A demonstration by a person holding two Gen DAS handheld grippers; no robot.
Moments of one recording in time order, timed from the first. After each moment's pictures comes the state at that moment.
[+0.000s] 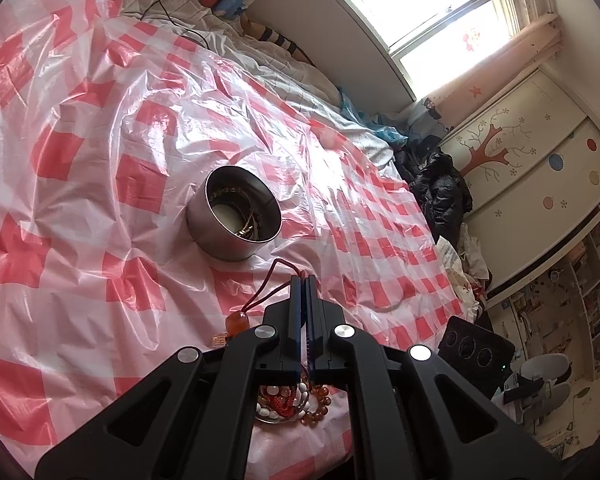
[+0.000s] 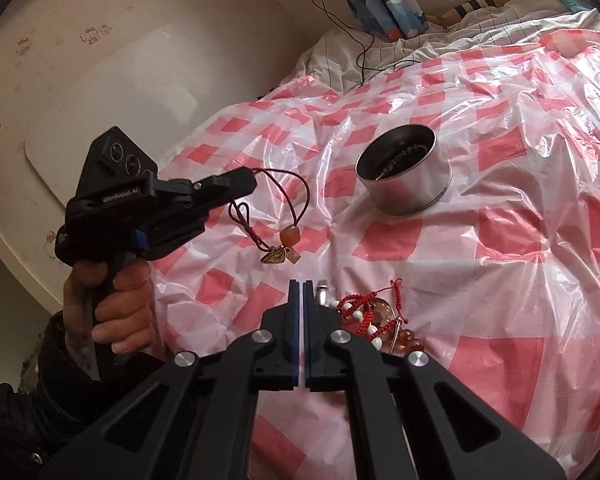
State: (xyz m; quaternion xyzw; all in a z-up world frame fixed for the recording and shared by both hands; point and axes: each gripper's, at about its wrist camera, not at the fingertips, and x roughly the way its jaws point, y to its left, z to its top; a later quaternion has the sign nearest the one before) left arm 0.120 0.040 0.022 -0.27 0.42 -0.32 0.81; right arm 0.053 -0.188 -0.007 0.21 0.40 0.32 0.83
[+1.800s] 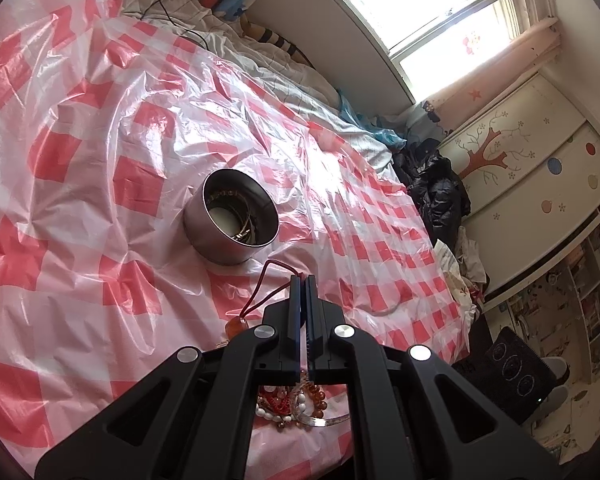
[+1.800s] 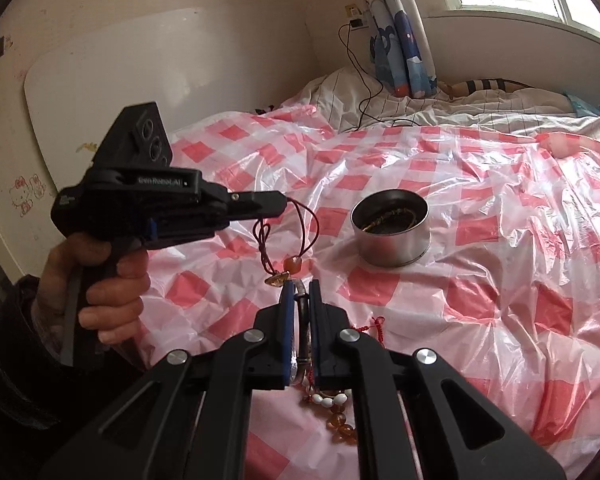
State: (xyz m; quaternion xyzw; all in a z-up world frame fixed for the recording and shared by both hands) left arm 0.120 0.038 0.024 -0.27 0.41 -0.32 0.81; right arm 0.030 -0.164 0.039 0.09 0.34 0.27 0.90
